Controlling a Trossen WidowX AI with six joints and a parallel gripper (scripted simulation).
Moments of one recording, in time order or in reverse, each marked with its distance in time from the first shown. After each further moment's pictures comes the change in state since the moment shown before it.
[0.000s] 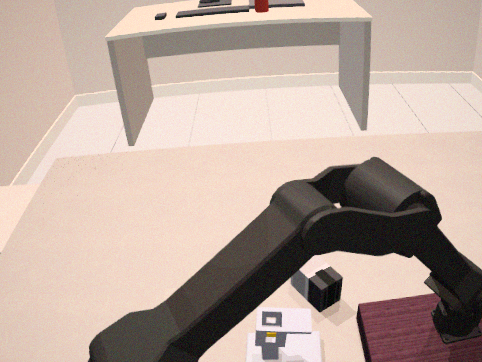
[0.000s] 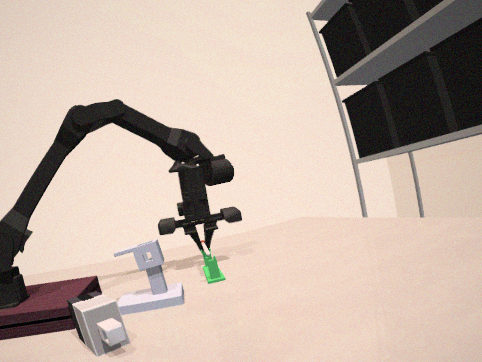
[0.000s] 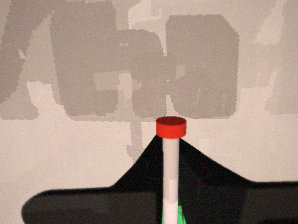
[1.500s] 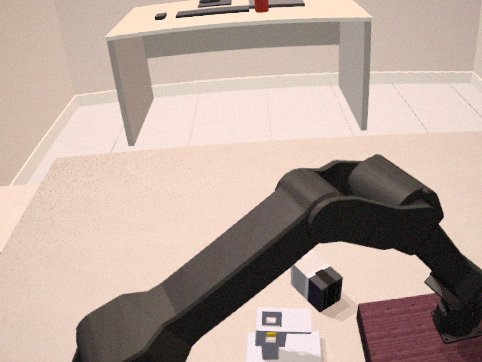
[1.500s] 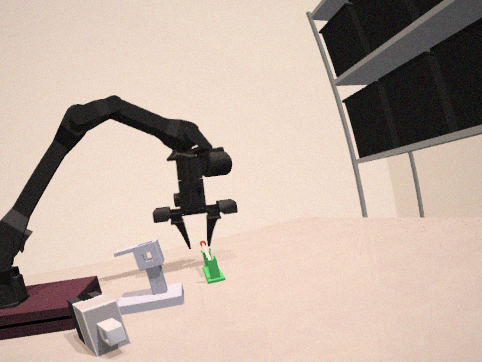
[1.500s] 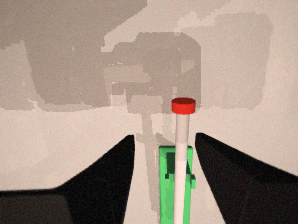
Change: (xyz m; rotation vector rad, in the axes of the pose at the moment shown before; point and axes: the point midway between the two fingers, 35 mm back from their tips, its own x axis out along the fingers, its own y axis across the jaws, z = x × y) arm -0.024 0.009 -0.002 0.005 0.029 0.051
